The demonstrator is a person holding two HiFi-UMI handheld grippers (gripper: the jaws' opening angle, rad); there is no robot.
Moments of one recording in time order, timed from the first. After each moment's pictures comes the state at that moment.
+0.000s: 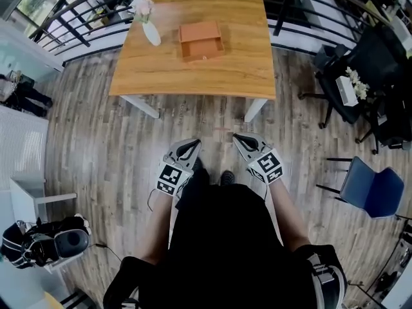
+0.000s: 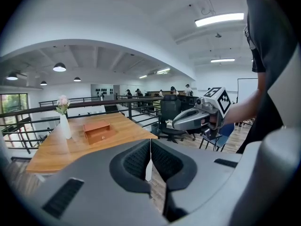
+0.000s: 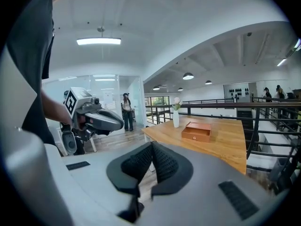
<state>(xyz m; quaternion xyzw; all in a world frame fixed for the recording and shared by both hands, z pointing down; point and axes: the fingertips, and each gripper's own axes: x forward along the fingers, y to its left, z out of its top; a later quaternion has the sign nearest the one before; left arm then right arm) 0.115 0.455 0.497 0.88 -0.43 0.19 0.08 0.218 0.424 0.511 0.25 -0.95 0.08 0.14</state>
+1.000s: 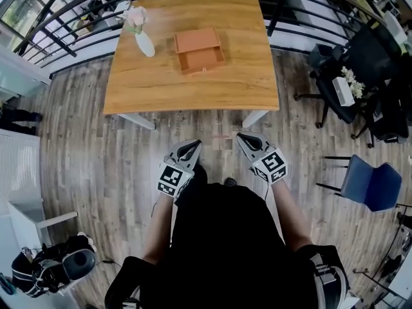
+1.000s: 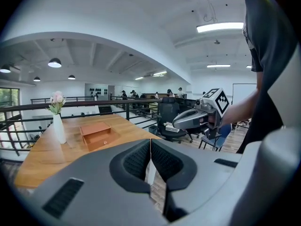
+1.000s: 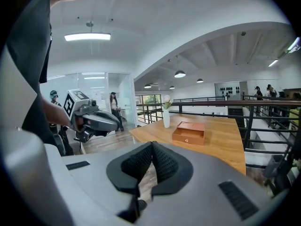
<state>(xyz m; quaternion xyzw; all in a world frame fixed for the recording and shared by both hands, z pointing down) 0.047 0.346 0.506 0.90 -0.39 0.17 0.09 0.164 0.319 0.519 0.30 -0.94 0.10 0.15</state>
